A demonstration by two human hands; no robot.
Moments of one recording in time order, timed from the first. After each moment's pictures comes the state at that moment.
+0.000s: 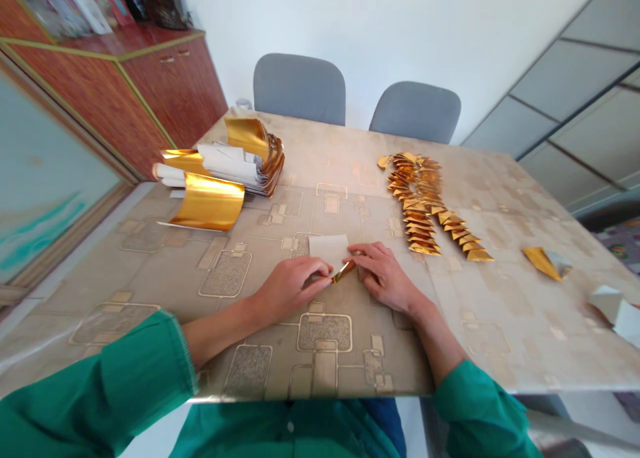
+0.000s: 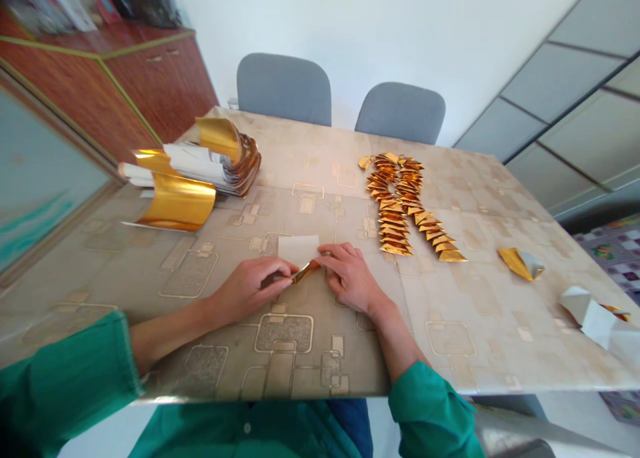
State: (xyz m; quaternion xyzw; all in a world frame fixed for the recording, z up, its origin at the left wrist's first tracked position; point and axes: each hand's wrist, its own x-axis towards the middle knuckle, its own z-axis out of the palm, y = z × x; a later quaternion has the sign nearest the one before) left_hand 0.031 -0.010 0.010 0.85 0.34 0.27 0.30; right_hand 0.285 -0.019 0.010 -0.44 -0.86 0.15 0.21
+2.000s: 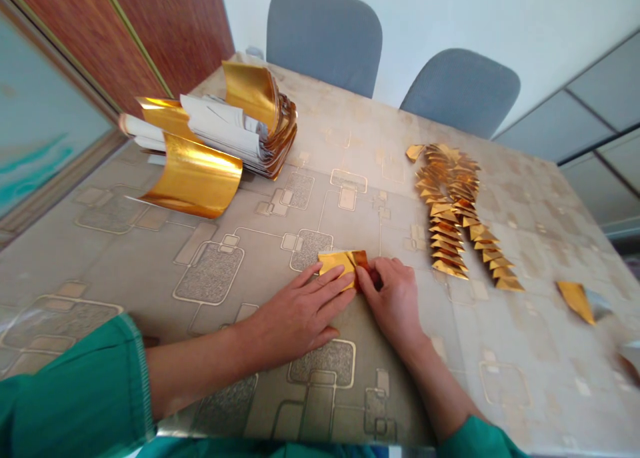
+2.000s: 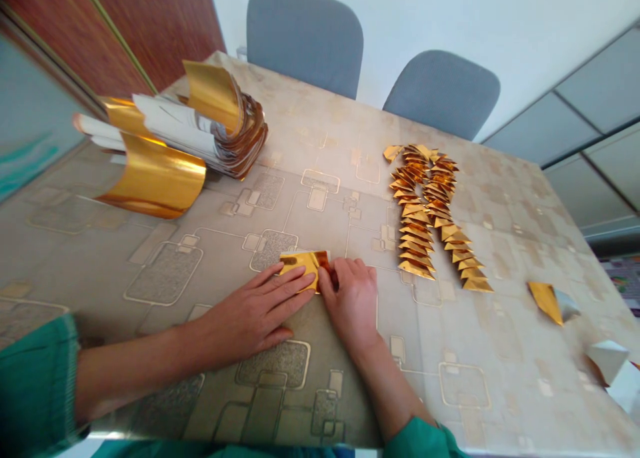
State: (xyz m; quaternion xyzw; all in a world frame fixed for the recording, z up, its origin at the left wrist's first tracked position) left_hand 0.039 -0.030 -0.011 0.94 0.28 0.16 0.10; right_hand 0.250 -0.020 0.002 -0.62 -0.75 0.06 0.21
